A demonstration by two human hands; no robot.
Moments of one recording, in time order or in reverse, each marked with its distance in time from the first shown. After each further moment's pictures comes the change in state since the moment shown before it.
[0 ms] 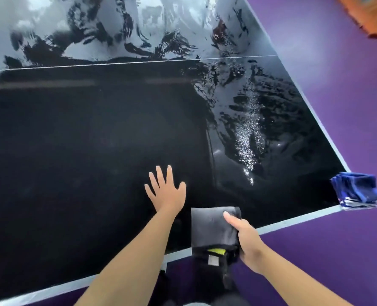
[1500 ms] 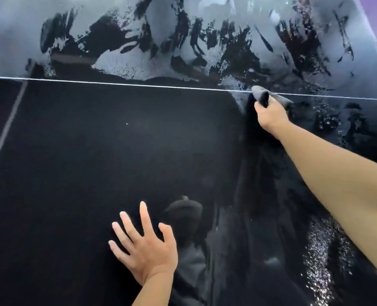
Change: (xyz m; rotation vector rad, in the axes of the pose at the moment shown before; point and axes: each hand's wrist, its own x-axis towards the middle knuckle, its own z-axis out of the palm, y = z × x) left_hand 0.142 -0.020 -0.039 0.070 0.571 -0.484; right_hand 0.371 -0.460 0.132 -0.916 0.324 -0.674
